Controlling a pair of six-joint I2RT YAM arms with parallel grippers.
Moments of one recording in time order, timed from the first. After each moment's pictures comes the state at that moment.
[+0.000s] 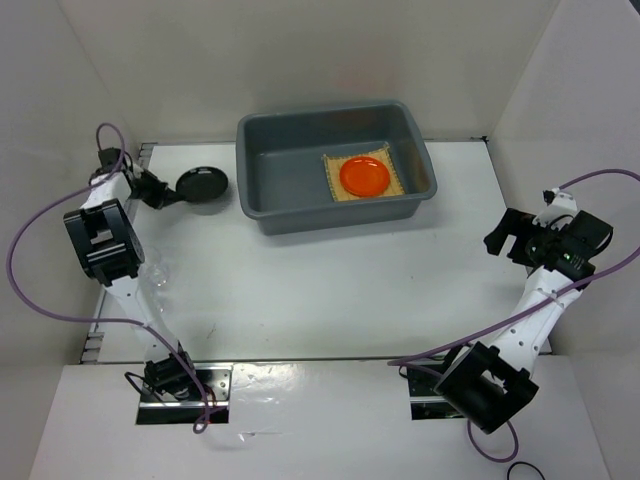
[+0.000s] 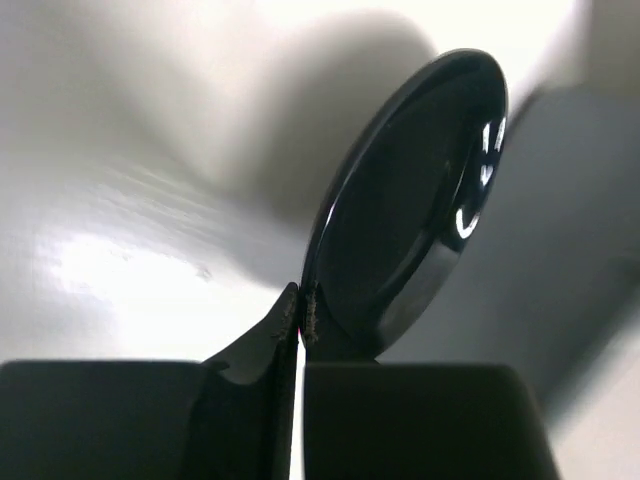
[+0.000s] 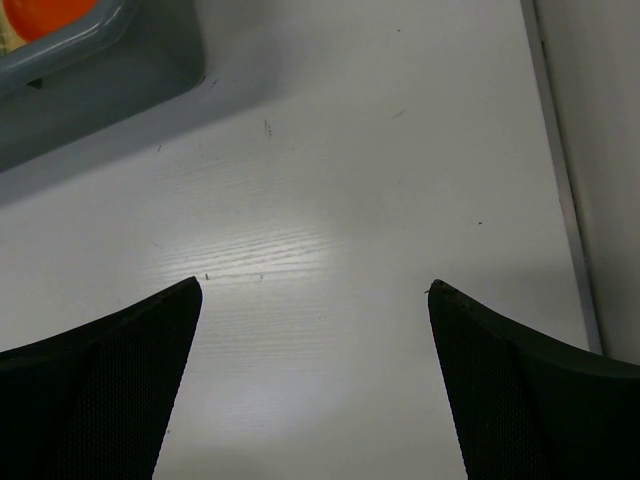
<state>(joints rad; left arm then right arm) 0.43 2.21 1.71 -0.56 0.57 -0.64 -0.77 1.01 0.99 -0.74 -0.60 -0.23</state>
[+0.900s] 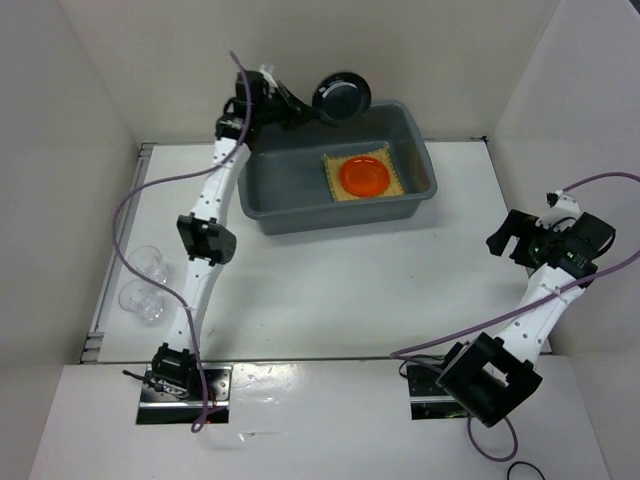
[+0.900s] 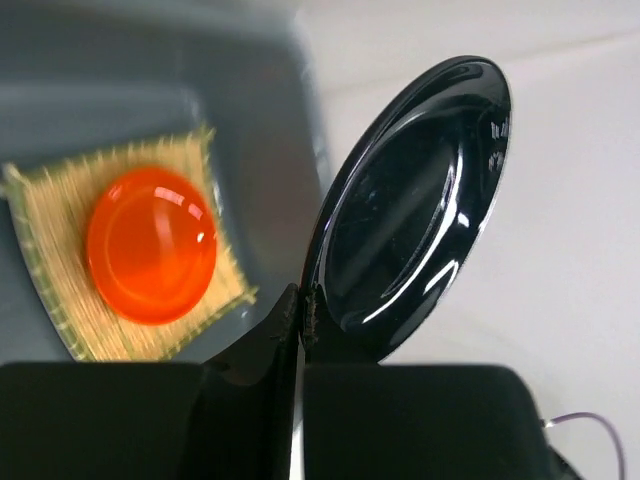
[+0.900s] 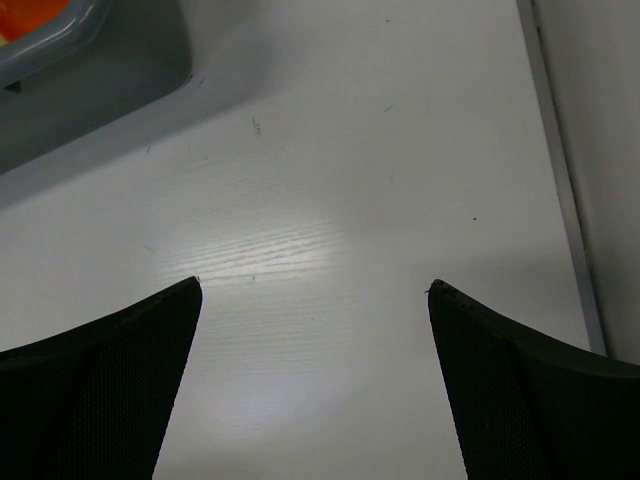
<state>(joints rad) -0.22 2.67 3.07 -0.64 0.53 -1.03 -0.80 1.04 0.98 -0.72 -0.60 -0.23</state>
